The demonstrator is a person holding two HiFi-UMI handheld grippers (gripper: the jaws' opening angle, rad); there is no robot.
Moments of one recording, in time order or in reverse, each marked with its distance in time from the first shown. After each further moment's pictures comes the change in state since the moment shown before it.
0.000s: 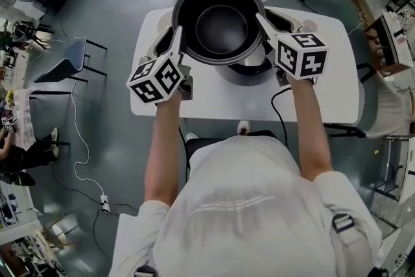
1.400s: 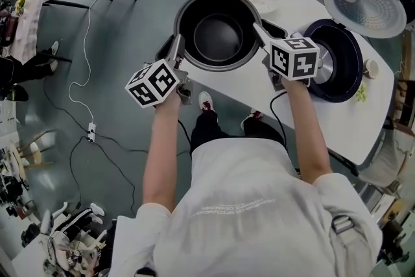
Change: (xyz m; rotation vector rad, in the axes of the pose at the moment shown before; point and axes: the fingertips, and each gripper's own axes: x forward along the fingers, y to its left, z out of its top) left arm -0.144 0.248 -0.080 -0.353 0.079 0.412; right arm 0.191 0.213 -0.136 0.013 0.393 0.371
